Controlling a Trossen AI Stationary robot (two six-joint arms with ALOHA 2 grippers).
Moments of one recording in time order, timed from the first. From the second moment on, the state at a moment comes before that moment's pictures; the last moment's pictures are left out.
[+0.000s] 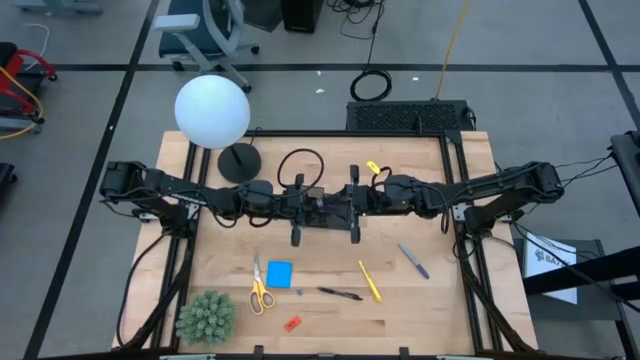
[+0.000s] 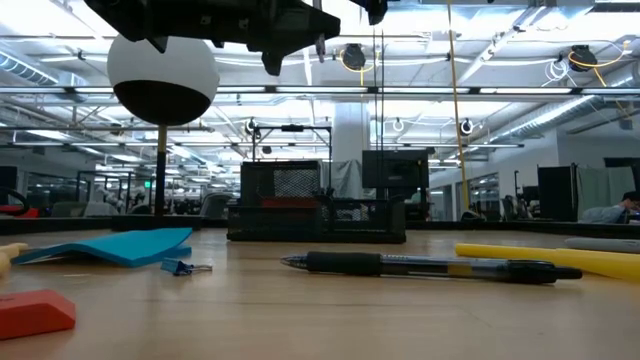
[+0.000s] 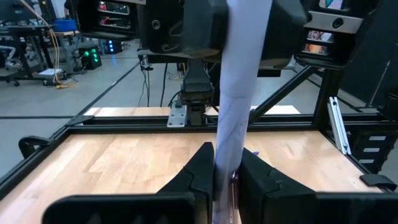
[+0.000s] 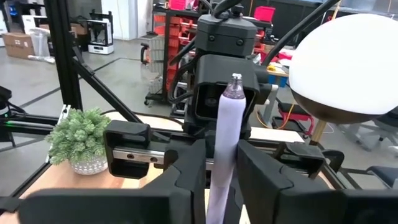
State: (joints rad) left arm -0.02 1.47 0.78 0.62 0.02 0.00; right arm 0.09 1.41 0.96 0.38 0.08 -0.10
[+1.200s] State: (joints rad) left arm -0.02 1.47 0.78 0.62 0.02 -0.18; right arm 0.16 1.27 0.96 0.12 0.32 -0.35
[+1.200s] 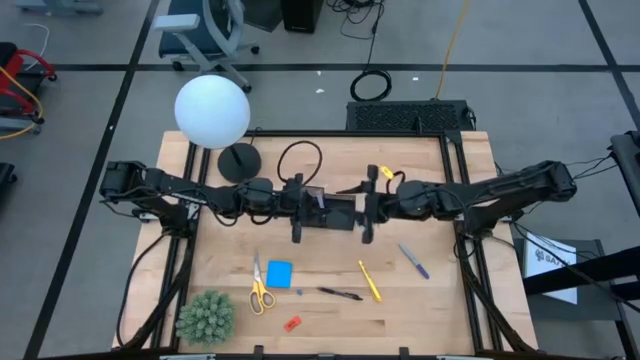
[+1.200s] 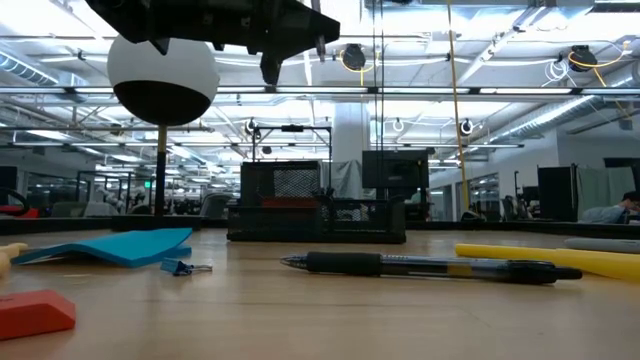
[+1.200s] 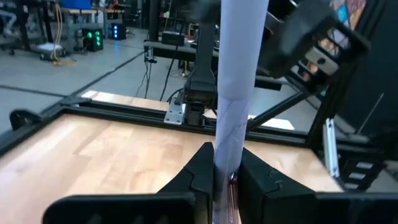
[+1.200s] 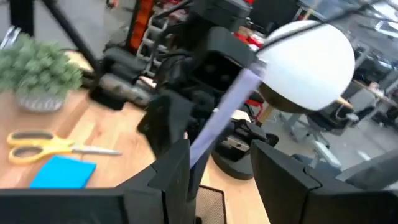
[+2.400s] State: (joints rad) left arm 0.00 1.47 0.78 0.53 0.38 -0.83; right arm 0.44 1.52 0.95 0.31 1.02 -1.40
